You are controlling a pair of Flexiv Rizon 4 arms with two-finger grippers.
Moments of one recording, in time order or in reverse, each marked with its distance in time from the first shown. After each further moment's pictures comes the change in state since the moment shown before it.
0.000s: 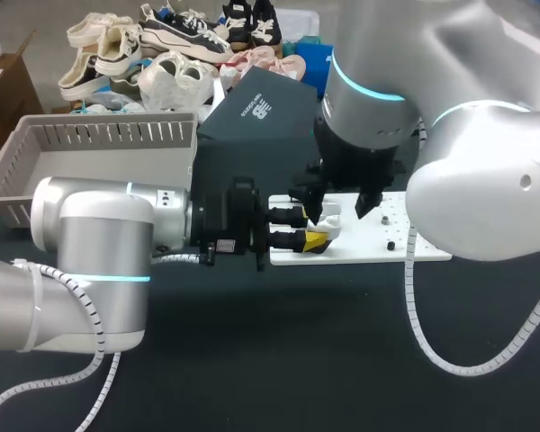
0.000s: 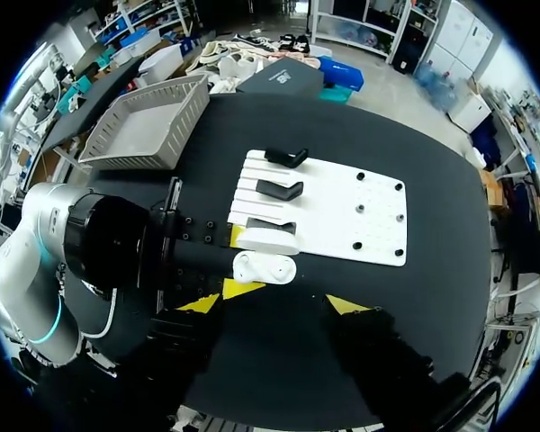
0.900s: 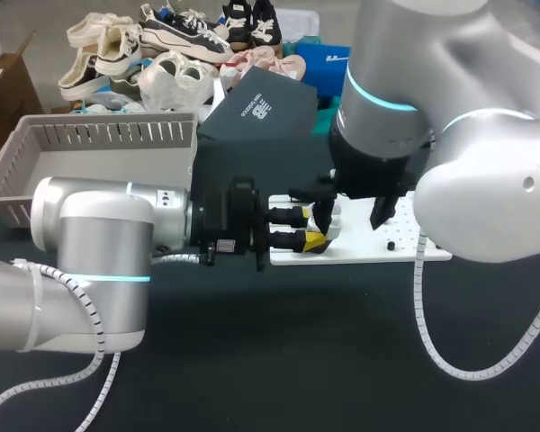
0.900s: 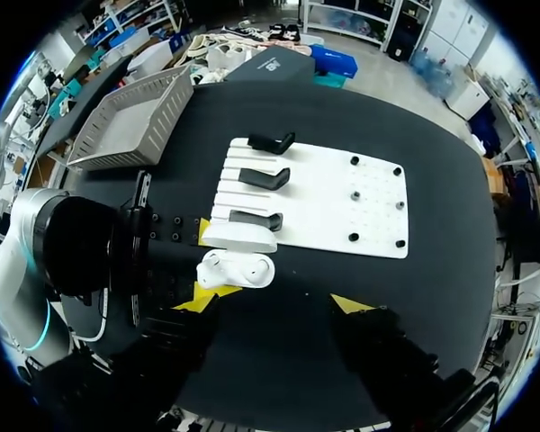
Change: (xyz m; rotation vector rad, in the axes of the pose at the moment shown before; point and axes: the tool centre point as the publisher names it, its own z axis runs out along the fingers) left arm 0.000 0.000 0.000 0.000 0.000 0.000; right arm 0.003 -0.015 0.022 -0.005 0.044 0.037
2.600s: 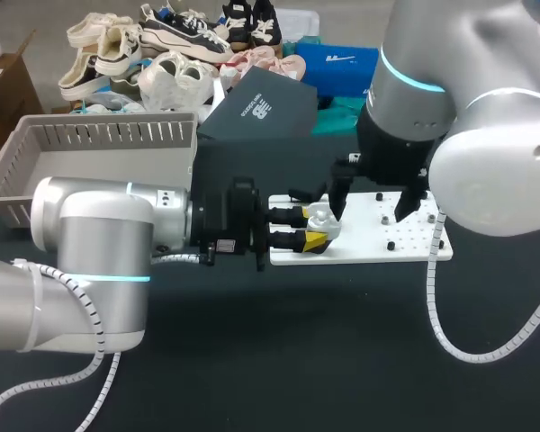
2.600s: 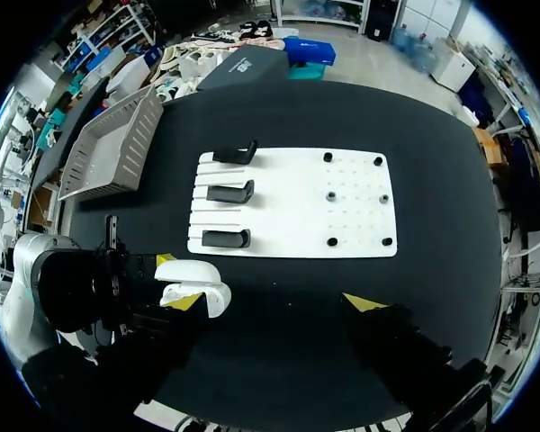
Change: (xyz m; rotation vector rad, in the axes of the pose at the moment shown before) left arm 0.000 0.000 0.000 0.000 0.000 0.000; right arm -0.018 -0.034 0.005 -0.028 0.024 0.130
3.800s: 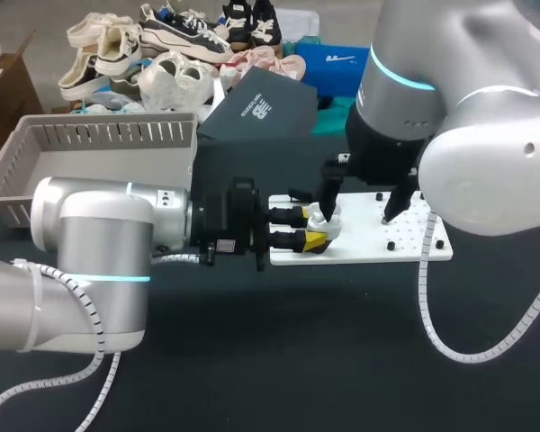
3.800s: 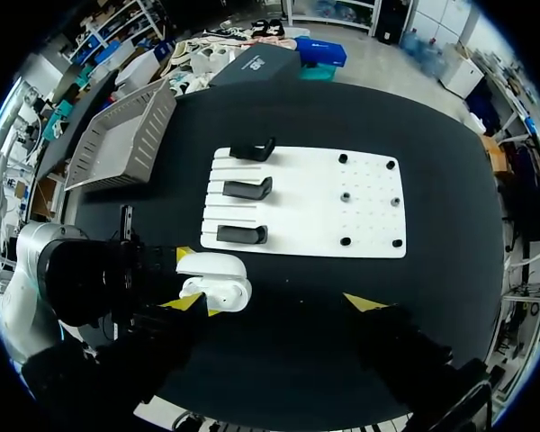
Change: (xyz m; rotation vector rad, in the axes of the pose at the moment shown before) left arm 0.000 0.000 0.000 0.000 0.000 0.000; right arm 0.003 0.015 -0.004 -0.016 0.003 -0.039
